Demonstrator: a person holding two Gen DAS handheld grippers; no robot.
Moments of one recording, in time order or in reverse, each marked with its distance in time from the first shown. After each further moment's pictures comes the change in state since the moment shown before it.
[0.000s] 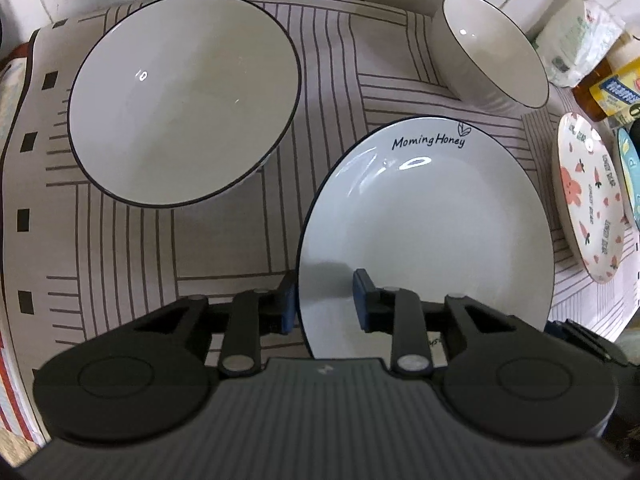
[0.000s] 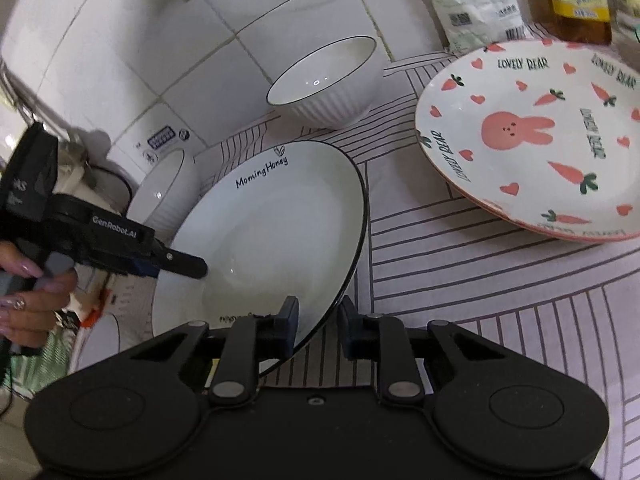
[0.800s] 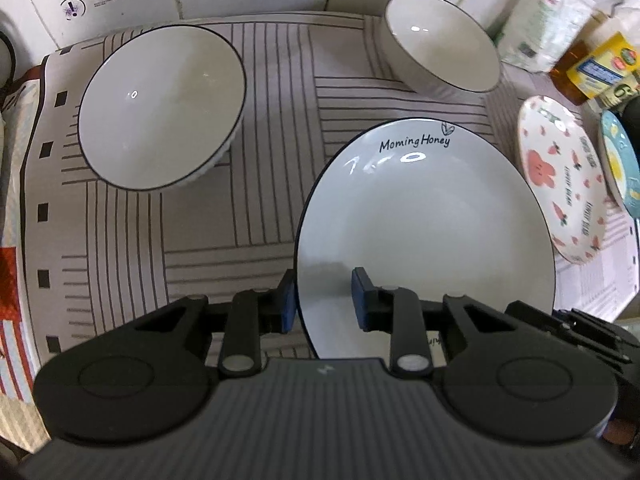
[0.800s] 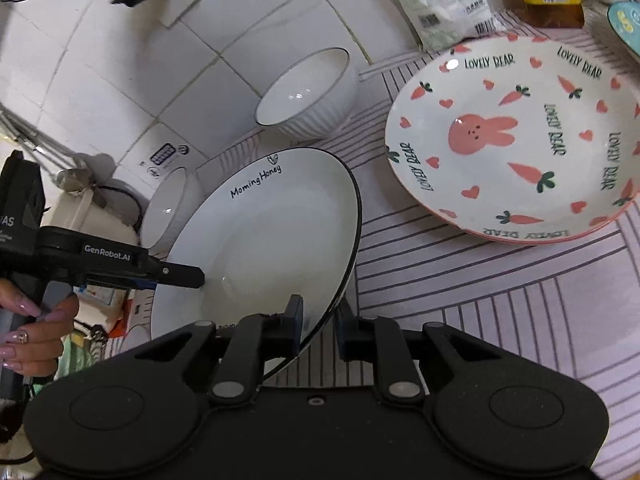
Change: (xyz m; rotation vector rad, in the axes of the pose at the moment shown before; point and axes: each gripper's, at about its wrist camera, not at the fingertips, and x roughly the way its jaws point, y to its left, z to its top) left arm -0.037 -0.044 -0.015 0.040 0.003 0.041; right arm -0.034 -0.003 0.015 0.081 0.059 0.025
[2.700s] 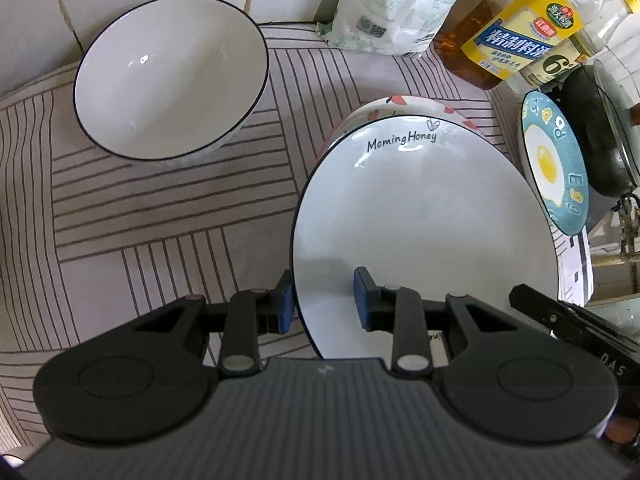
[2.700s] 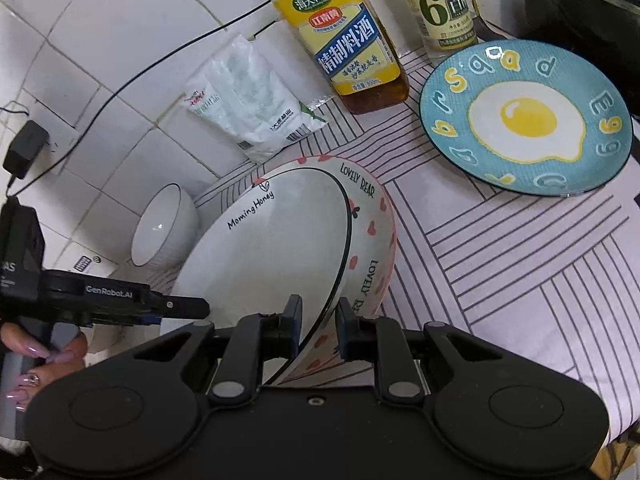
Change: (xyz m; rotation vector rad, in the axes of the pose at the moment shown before) left arm 0.066 -0.164 0.073 0.111 0.070 -0.143; right arm -0.085 -0.125 0.074 0.156 -0.106 -0.185
